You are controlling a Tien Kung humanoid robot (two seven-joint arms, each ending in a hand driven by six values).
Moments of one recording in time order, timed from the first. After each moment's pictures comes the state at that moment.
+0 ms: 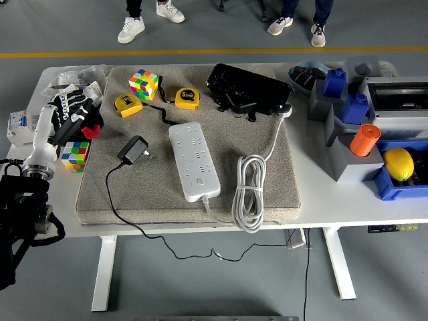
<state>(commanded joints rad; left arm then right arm) -0.42 0.30 -1.03 -0.87 0.96 0.33 -0.46 0.00 -0.36 0.86 0.38 -0.32 -0.12 0.24</state>
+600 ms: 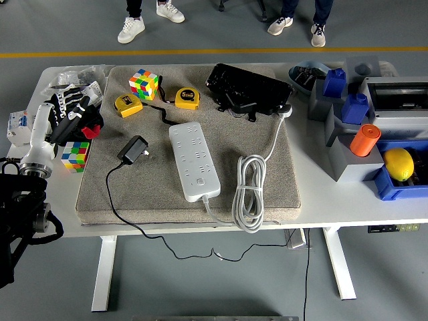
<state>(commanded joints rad) -0.42 0.31 -1.03 -0.87 0.96 0.33 -0.46 0.00 -0.36 0.83 0.38 -0.32 -0.11 0.24</state>
